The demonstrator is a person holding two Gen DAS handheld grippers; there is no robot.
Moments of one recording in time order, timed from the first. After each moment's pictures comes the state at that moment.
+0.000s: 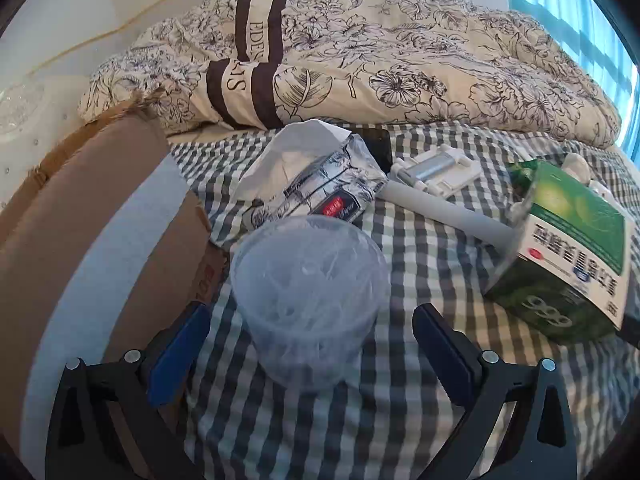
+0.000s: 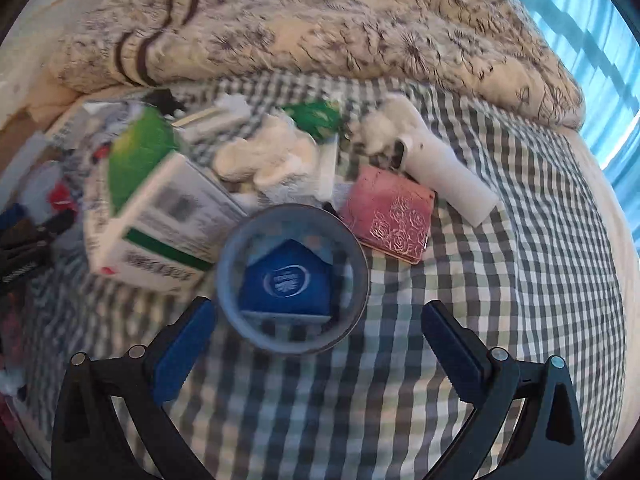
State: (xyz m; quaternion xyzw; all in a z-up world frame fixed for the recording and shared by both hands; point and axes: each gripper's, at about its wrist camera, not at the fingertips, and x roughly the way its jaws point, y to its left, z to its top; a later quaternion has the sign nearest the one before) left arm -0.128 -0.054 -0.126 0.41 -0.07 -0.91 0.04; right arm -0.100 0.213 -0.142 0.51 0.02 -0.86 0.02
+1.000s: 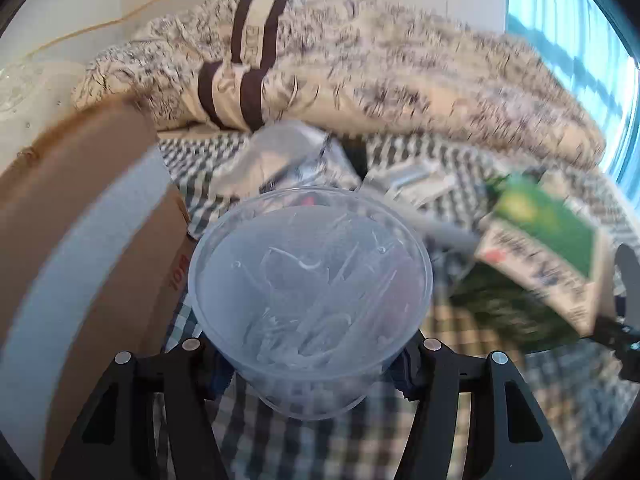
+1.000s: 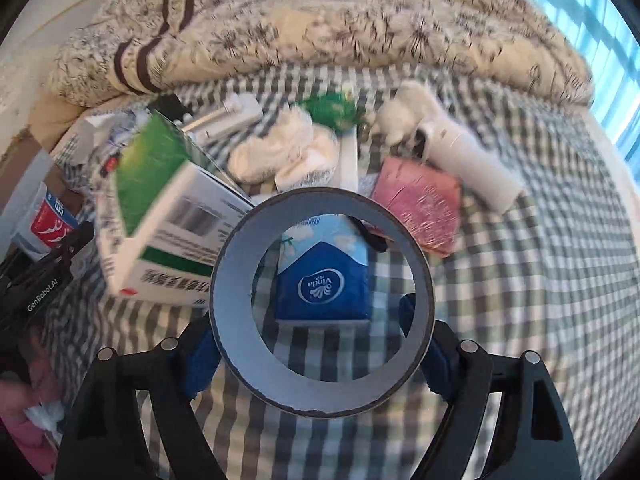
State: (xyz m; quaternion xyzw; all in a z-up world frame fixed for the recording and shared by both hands) left arm -0.103 -0.044 -0.109 0.39 -0.02 -0.92 0.01; right arm -0.088 0.211 -0.120 0.50 -0.02 -0.87 0.03
